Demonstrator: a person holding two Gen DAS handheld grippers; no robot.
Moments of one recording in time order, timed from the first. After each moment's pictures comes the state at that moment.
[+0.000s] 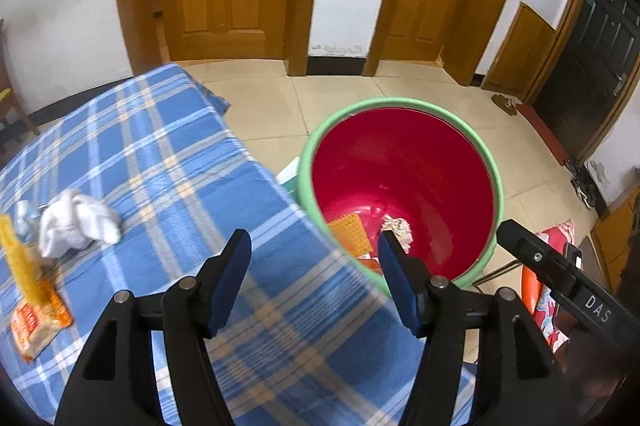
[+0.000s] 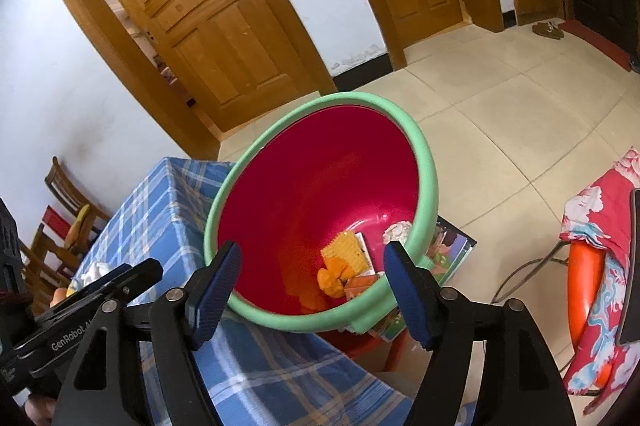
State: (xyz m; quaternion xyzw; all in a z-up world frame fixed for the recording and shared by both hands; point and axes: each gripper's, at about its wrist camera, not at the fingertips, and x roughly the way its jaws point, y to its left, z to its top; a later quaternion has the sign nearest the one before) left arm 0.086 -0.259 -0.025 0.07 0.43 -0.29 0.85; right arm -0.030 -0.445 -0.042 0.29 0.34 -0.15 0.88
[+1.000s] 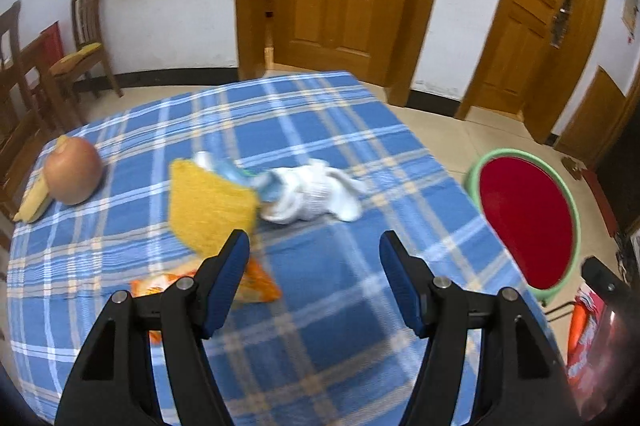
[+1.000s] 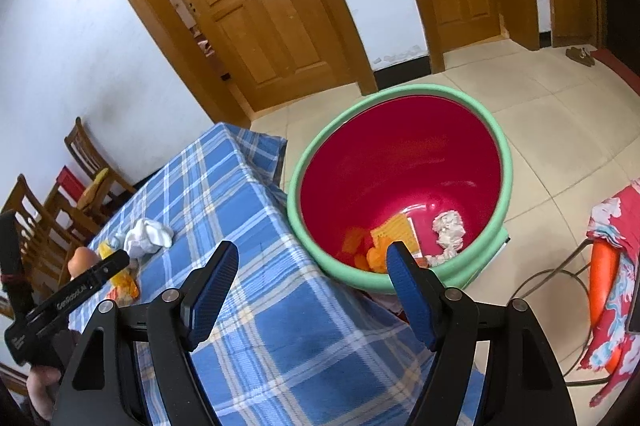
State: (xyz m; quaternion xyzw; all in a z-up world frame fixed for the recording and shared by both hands) left arm 0.115 -0.102 -0.020 0.01 0.41 -0.13 0.90; right arm -0.014 -0.362 -0.017 0.25 0.36 -0.10 0.90
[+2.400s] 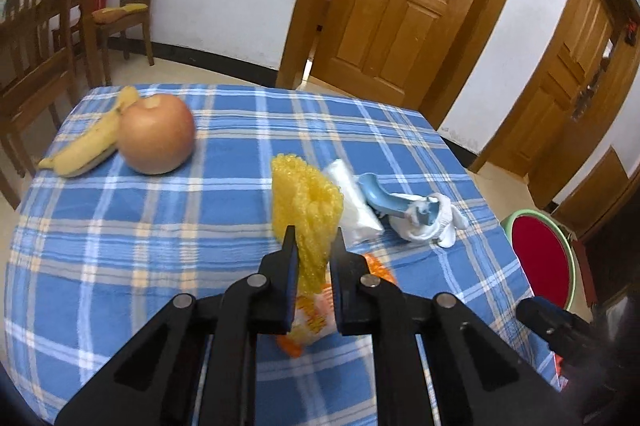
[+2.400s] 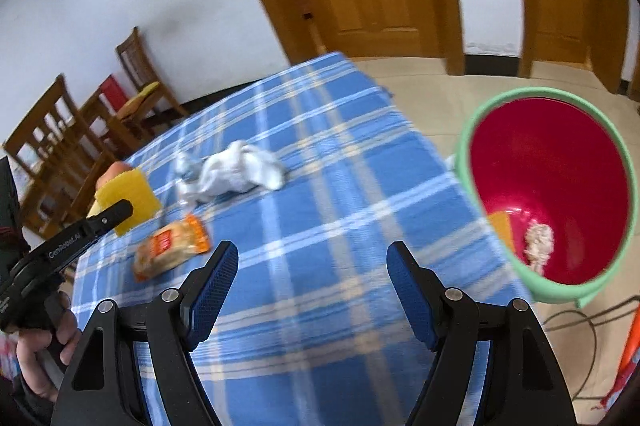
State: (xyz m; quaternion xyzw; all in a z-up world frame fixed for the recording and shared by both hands) left arm 0.121 0.015 -0.025 -0.11 0.39 -0.09 0.91; right arm 0.062 -0.236 -0.028 0.16 0.42 0.04 0.89
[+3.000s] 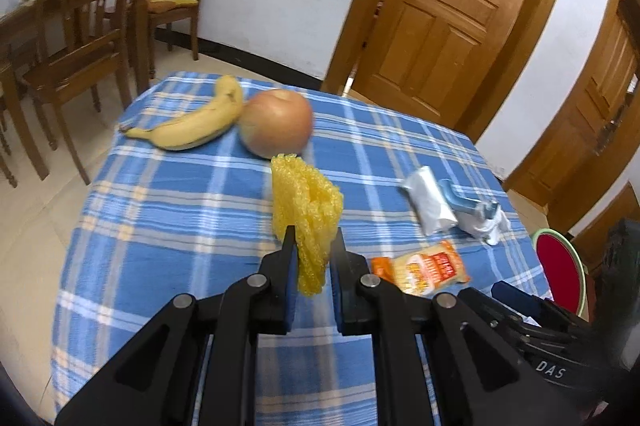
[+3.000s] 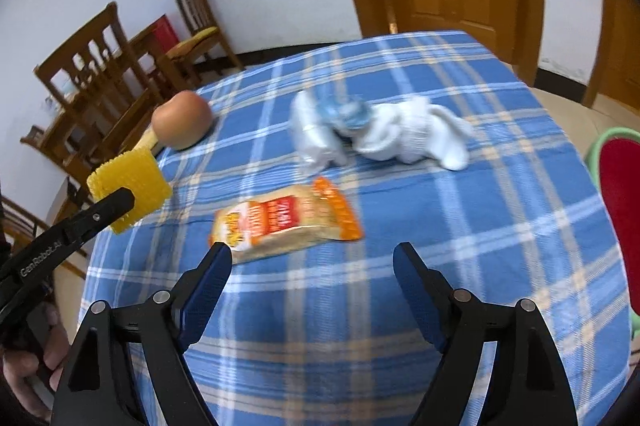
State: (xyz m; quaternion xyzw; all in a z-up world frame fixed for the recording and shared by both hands) left arm 0.084 0.102 -0.024 -0.14 0.38 -0.03 0.91; right arm 0.096 -0.112 -0.045 0.09 0.46 0.14 0.87
